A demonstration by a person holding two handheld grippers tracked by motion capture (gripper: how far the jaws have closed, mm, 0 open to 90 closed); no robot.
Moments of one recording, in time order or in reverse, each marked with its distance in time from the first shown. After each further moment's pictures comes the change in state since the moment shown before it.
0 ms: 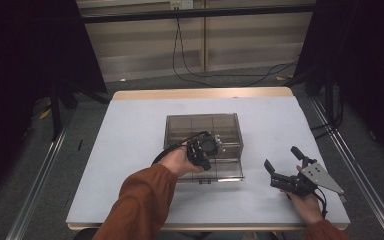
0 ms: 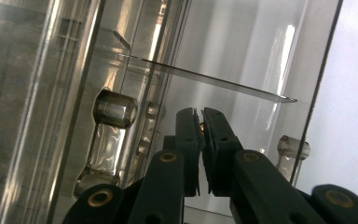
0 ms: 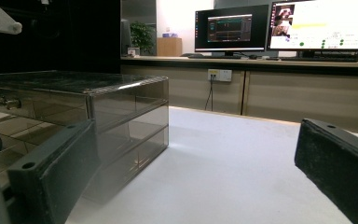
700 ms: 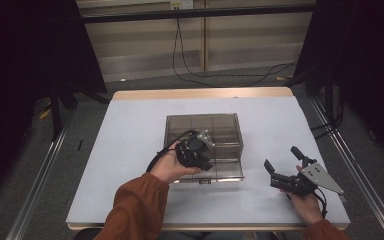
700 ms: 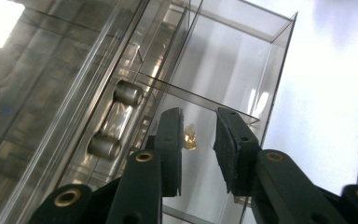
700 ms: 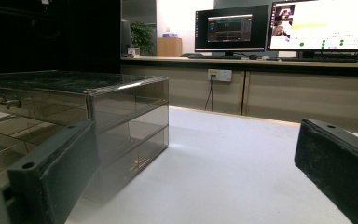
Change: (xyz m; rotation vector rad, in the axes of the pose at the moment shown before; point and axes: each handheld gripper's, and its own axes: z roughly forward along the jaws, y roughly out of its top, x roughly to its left) left arm -0.003 -0.030 -0.022 -0.269 -0.032 -0.111; right arm 0.000 0.000 0.000 0.001 -0.001 -0.001
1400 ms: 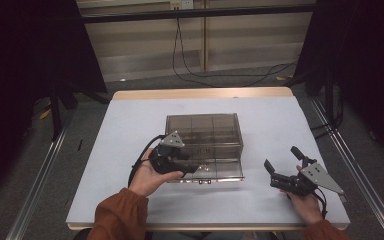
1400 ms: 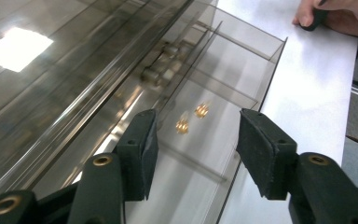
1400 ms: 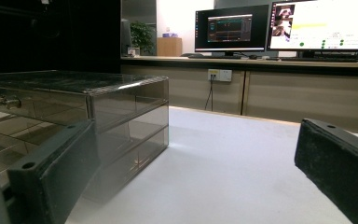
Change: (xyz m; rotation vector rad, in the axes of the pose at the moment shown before) left arm 0.002 -0.061 -0.041 -0.238 0.061 -0.146; right arm 0.000 0.000 0.000 0.000 0.000 0.000
